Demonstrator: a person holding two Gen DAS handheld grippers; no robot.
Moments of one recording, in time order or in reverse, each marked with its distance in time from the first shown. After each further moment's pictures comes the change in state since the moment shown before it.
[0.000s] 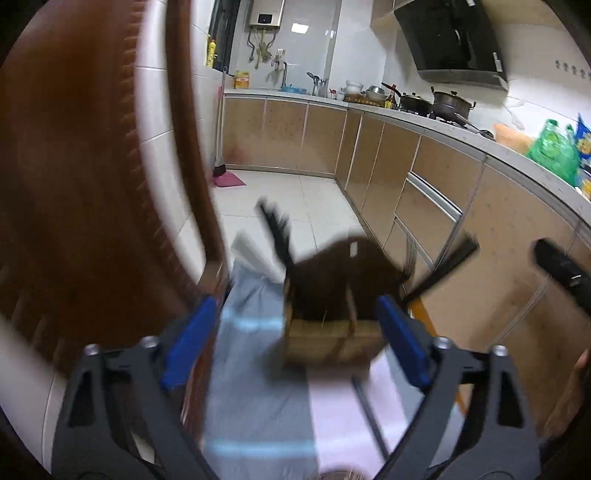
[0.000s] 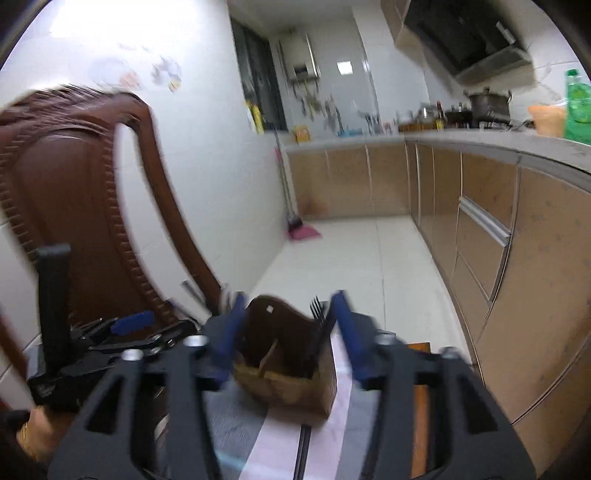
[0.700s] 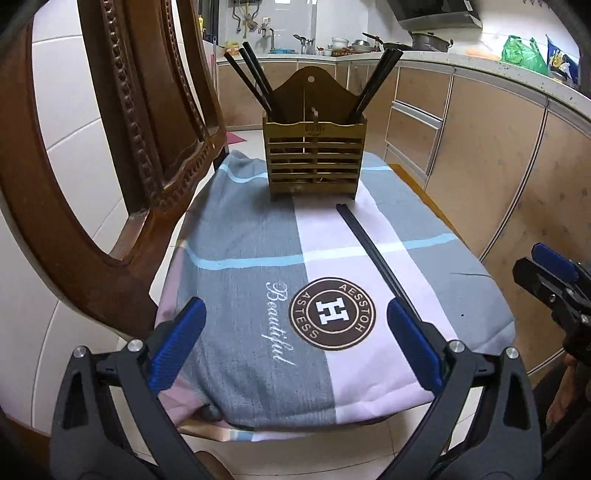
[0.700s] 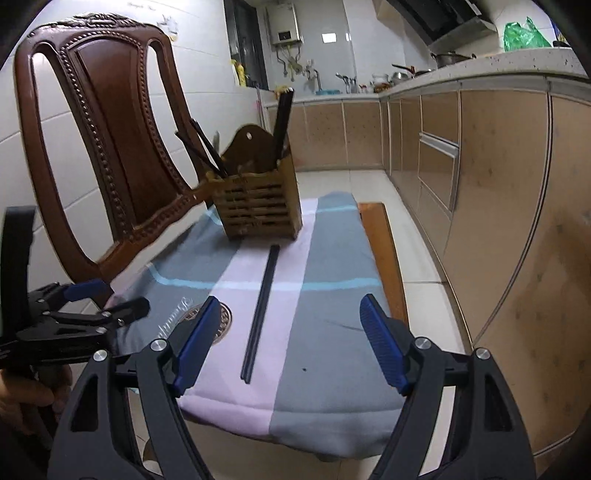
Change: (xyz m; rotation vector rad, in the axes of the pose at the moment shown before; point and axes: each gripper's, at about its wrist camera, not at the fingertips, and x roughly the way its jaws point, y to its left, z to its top) left arm -0.057 -0.035 -0.197 0.097 0.130 0.041; right arm -0.101 -0.002 -0.203 0.003 0.169 -0.117
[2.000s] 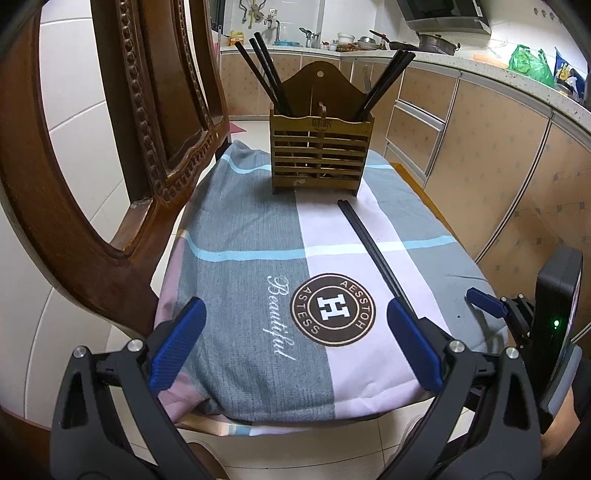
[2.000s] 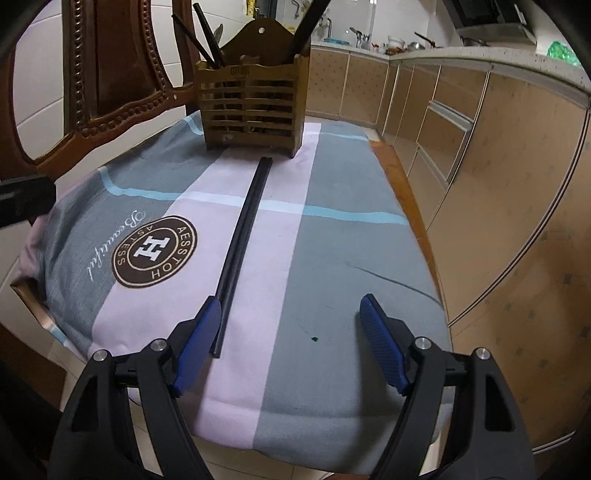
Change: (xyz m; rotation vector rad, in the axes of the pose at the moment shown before) left arm 0.000 0.008 0.000 -0.048 0.030 -0.020; right arm 0.088 0.027 -0.042 -0.167 0.236 -0.144
